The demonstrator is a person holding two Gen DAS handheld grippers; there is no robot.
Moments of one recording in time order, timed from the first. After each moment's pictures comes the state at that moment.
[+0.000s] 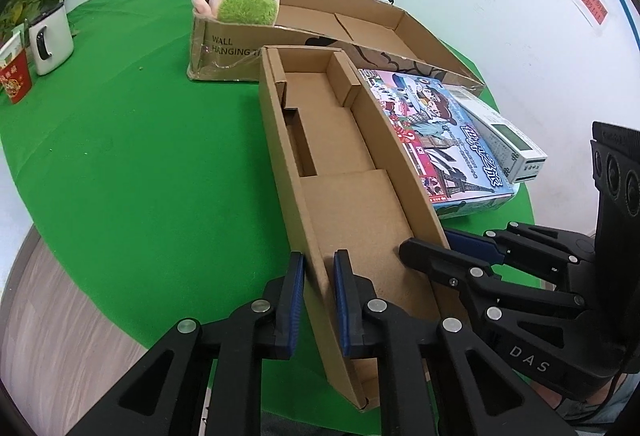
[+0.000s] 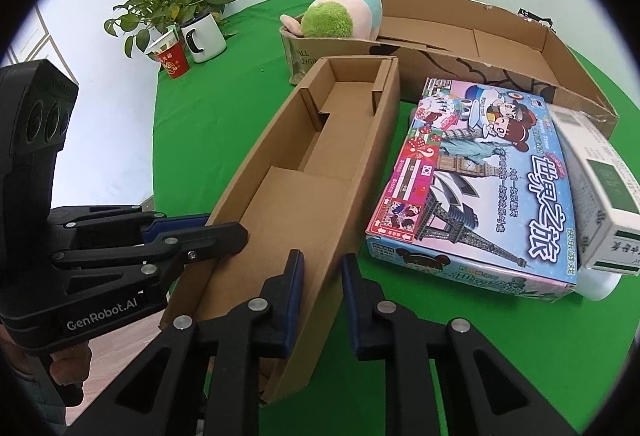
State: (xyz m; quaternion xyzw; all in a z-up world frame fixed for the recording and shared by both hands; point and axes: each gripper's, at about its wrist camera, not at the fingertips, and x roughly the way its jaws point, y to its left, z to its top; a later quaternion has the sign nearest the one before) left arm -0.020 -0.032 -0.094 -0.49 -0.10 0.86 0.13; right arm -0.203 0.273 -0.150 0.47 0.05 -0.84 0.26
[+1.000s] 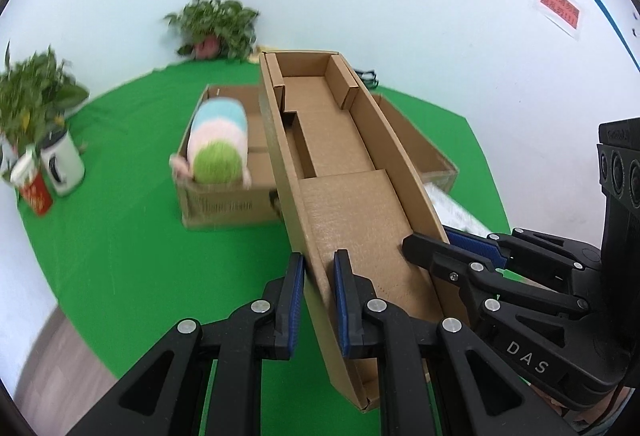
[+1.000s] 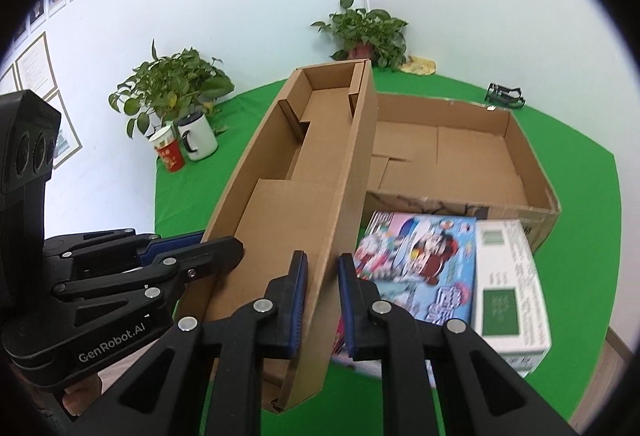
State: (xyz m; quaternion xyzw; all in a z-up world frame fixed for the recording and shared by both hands) left arm -0.055 0.023 0.016 -0.36 -0.03 0.92 0.10; right arm -0.230 0.311 -0.063 0.34 0.02 -0.91 0.24
